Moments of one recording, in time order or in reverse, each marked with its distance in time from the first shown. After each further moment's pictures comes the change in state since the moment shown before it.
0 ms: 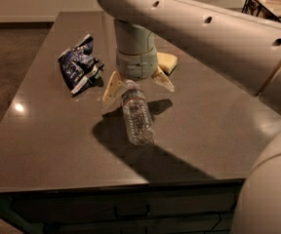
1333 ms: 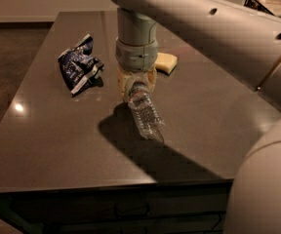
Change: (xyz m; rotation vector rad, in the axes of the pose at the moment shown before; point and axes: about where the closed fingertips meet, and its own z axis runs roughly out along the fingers) arm -0.016 0.004 -0.014 -0.072 -0.040 -0.092
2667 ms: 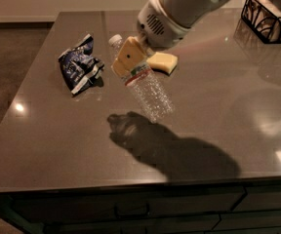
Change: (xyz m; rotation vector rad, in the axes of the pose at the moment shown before) arm 0.031 0.033 -0.113 -0.285 -0.548 -0.535
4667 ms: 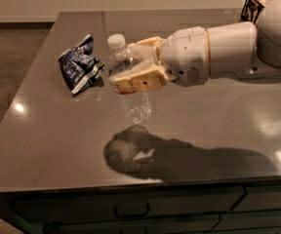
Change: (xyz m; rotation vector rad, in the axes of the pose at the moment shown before) arm 0.006 0.054 -0.028 -0.182 -0.666 -0.512
